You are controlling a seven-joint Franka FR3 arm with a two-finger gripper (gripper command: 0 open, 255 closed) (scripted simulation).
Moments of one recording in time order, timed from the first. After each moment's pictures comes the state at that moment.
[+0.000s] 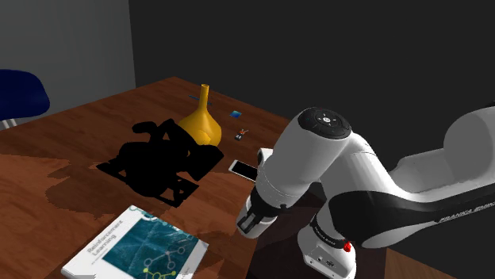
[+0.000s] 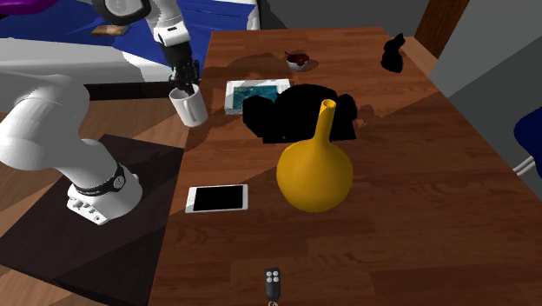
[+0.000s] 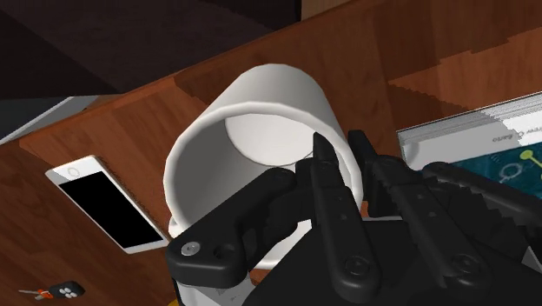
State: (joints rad) arm 0.39 -0.81 0.67 -2.75 0.34 2.08 0.77
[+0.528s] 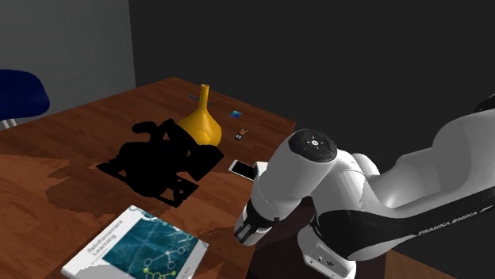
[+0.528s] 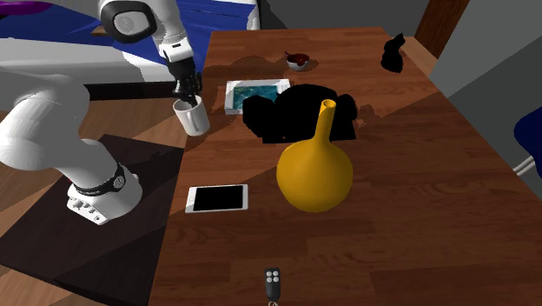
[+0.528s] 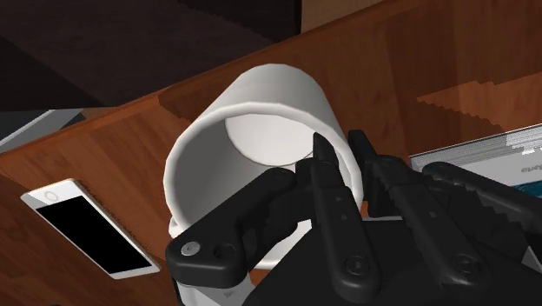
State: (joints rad) arm 0.39 -0.74 0.73 -2.82 0.37 2.20 0.78
